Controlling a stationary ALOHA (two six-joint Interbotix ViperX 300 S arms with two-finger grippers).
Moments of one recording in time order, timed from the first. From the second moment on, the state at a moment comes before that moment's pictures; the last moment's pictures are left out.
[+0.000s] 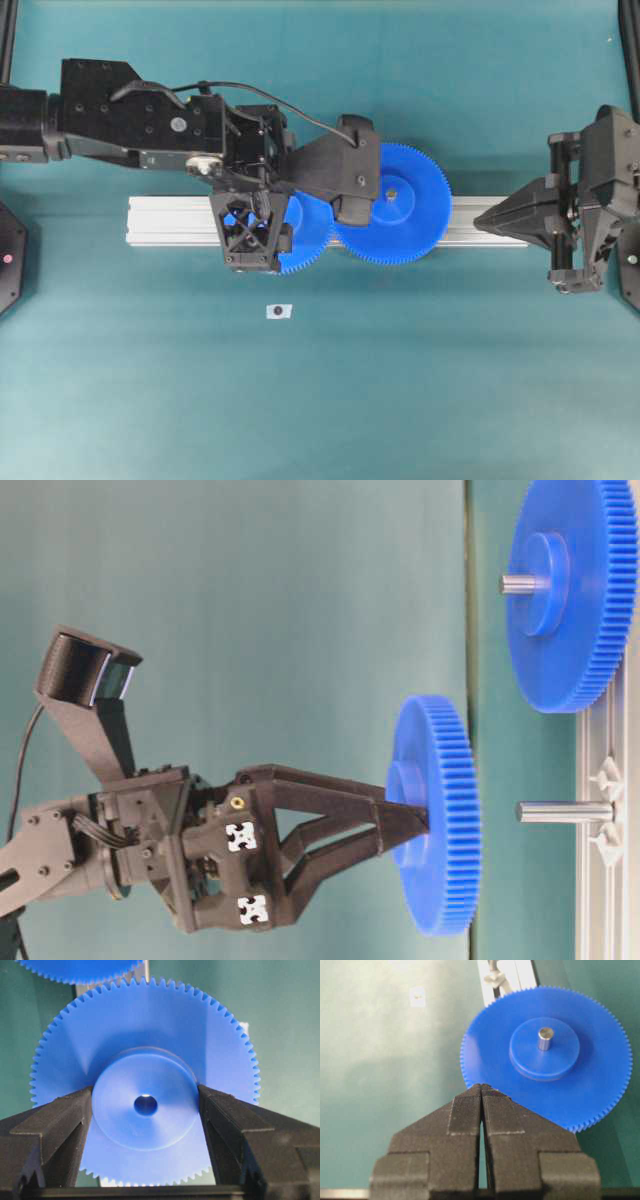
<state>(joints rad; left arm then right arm) 0.06 0.09 0.10 0.02 1.09 0.11 -0.04 -0.72 1.16 0.04 0.08 0.10</state>
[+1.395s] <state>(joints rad) 0.07 0.15 0.18 0.02 0.99 0.11 -0.05 -0.72 1.16 0.04 0.08 0.11</state>
